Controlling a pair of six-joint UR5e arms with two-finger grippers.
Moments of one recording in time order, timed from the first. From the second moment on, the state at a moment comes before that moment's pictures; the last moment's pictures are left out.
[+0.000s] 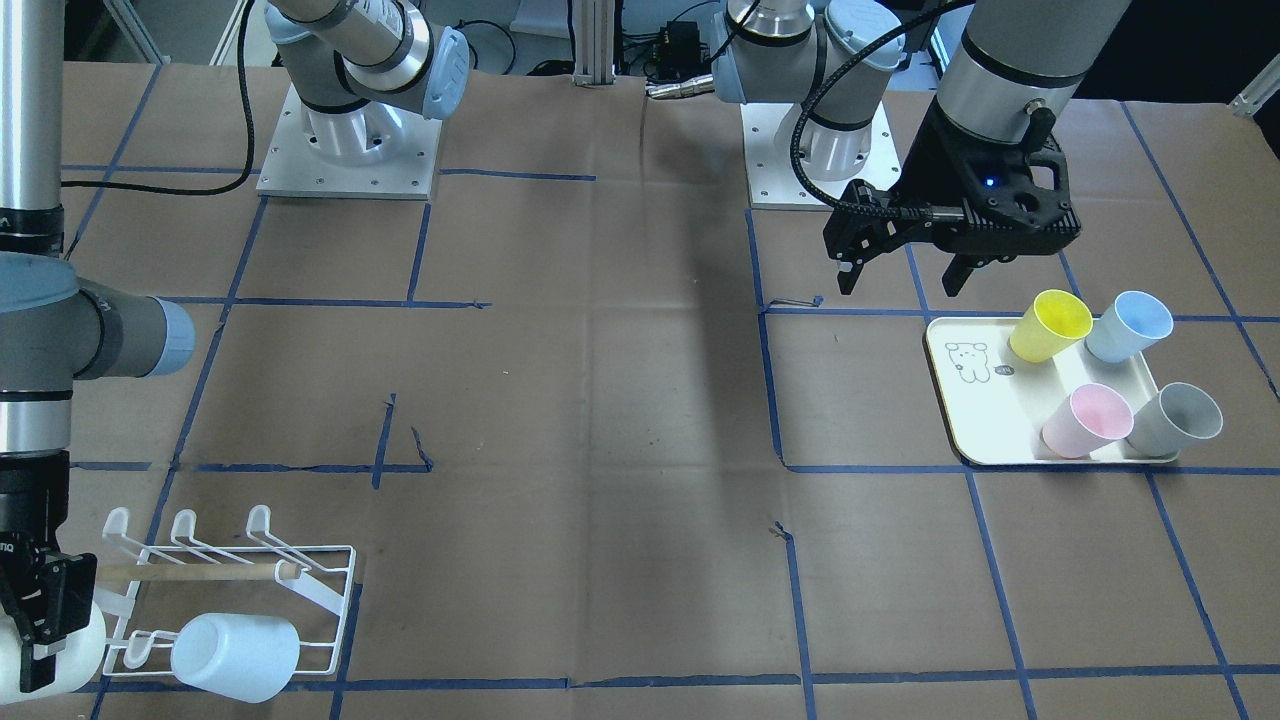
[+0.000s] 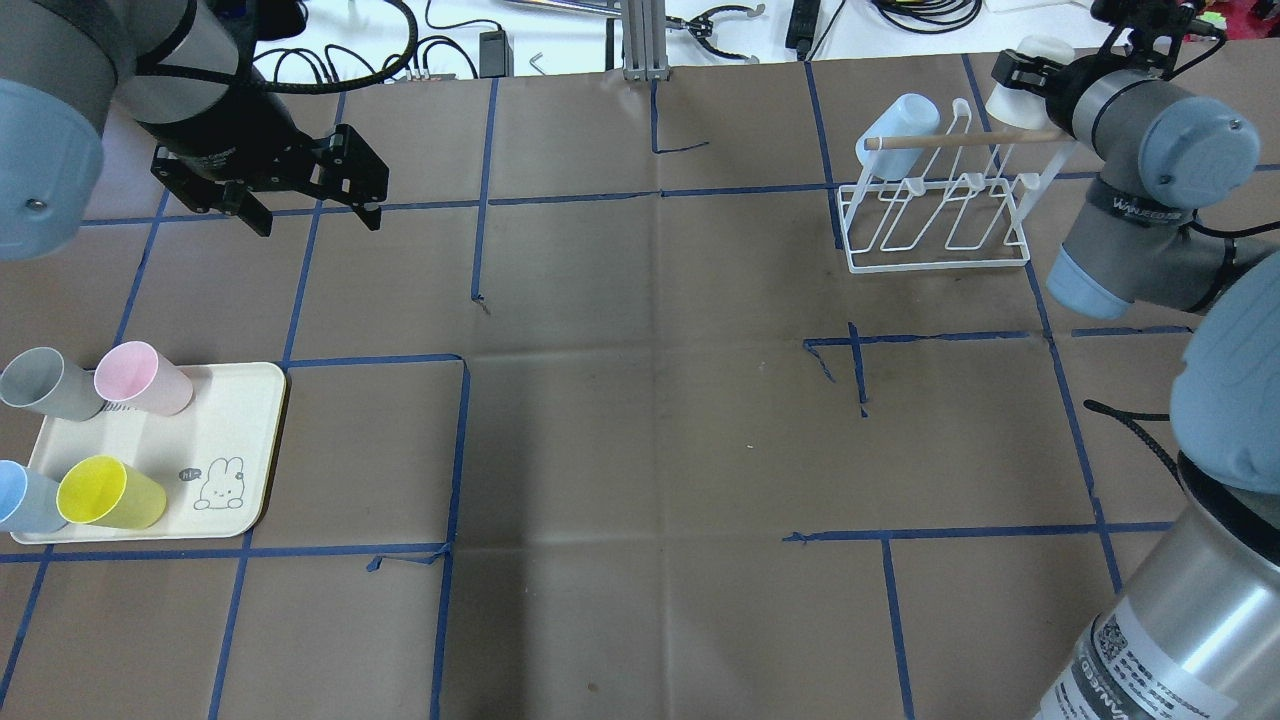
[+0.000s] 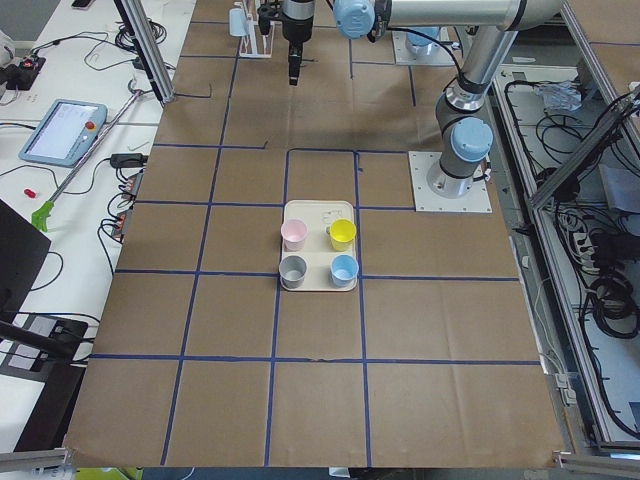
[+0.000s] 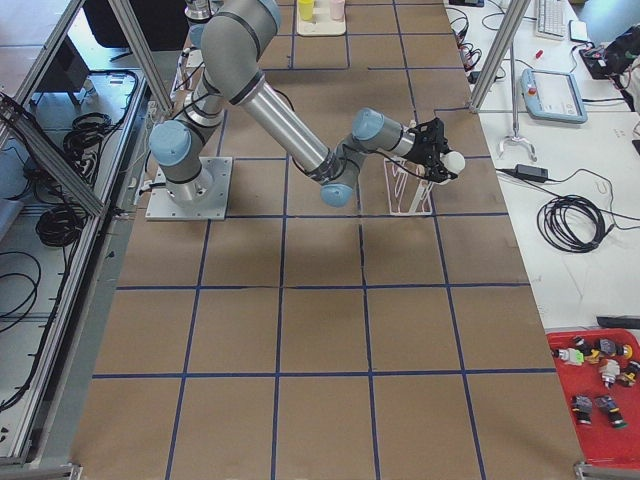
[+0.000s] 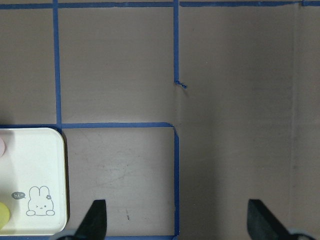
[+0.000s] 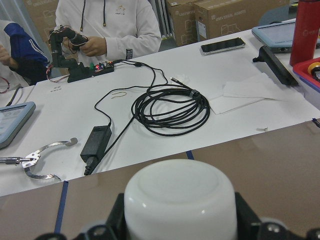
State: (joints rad) left arm -1.53 -1.56 -1.60 -1.45 1.56 0.03; right arm 1.22 -0.99 1.79 -3.42 -1.29 0.07
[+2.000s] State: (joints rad) left arm -1.55 -1.57 -1.60 -1.45 1.57 0.00; right arm 1.39 -1.38 1.79 -2.73 -1.38 0.06
